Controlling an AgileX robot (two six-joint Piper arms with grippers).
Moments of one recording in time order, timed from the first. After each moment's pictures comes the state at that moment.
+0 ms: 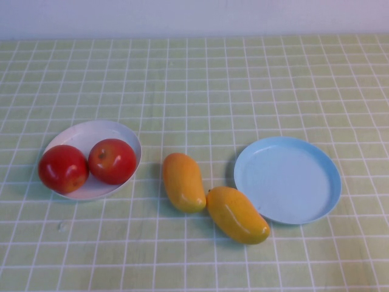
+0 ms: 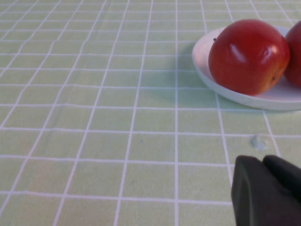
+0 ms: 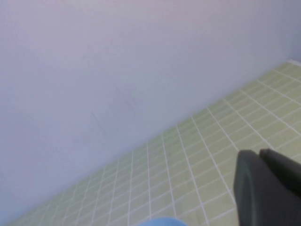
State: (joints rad) right arm 0.01 -0.01 0.03 0.53 -0.03 0.05; left arm -0.02 -0.01 0.03 0.12 0.38 -0.10
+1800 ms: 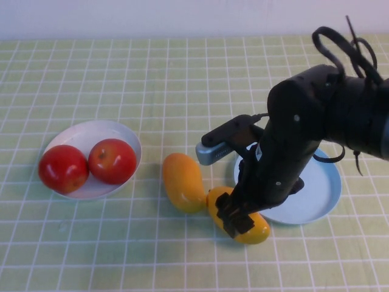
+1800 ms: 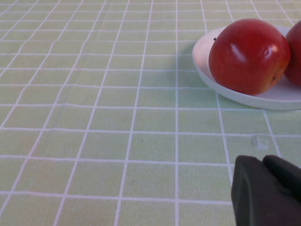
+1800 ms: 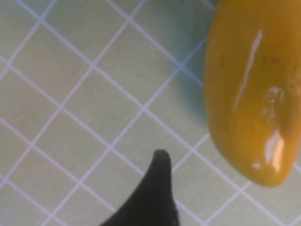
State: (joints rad) right arm 0.72 1.75 -1.37 0.10 1.08 -0.02; left arm -0.02 -0.01 0.03 0.13 0.38 -0.10
